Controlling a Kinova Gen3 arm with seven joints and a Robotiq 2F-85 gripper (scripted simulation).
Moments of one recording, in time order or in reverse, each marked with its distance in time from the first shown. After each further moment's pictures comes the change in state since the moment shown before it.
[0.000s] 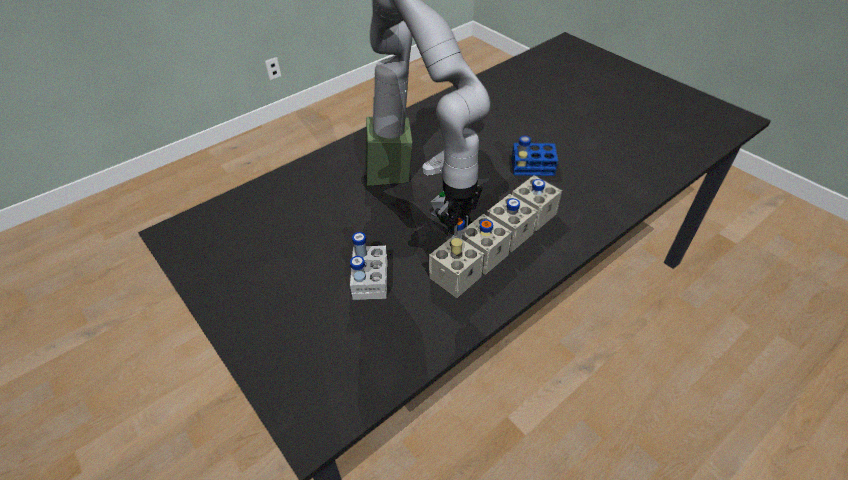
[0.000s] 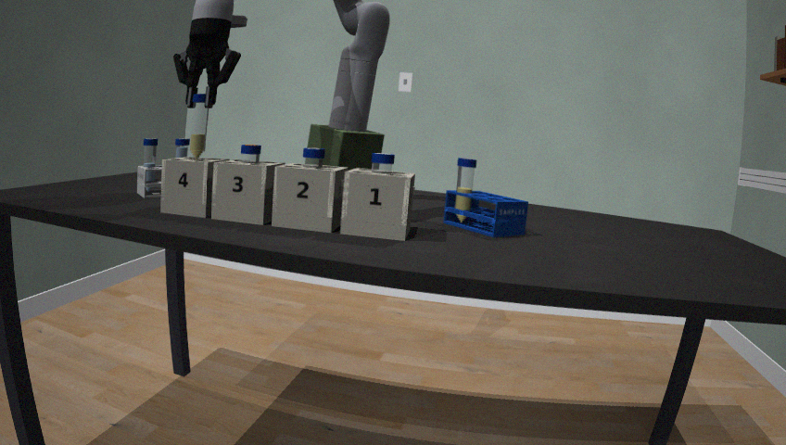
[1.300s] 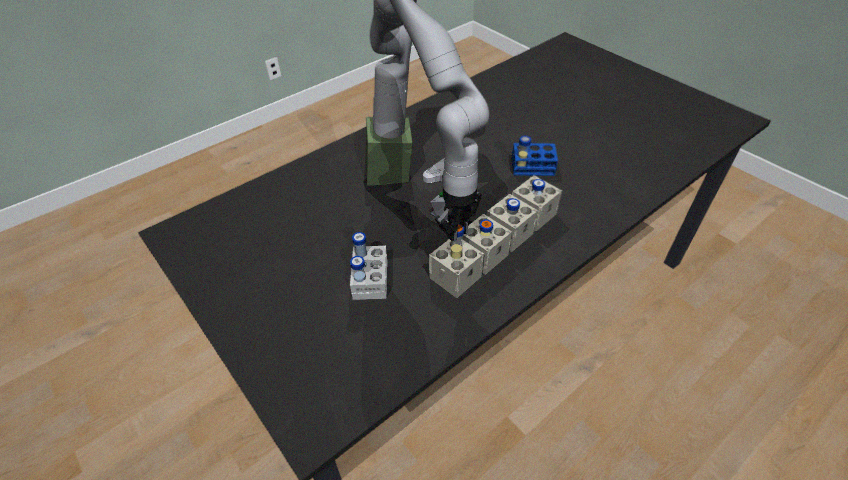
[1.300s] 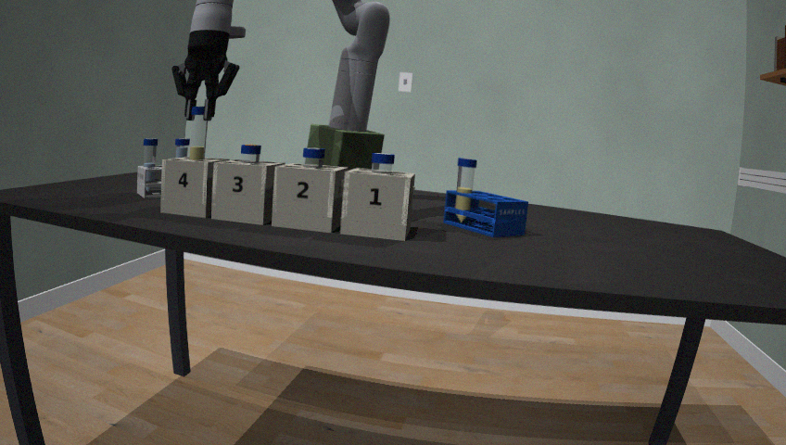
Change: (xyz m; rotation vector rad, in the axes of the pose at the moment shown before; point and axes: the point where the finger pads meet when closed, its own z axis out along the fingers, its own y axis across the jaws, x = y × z) arm 0.000 0.000 0.022 -0.001 0.001 0.000
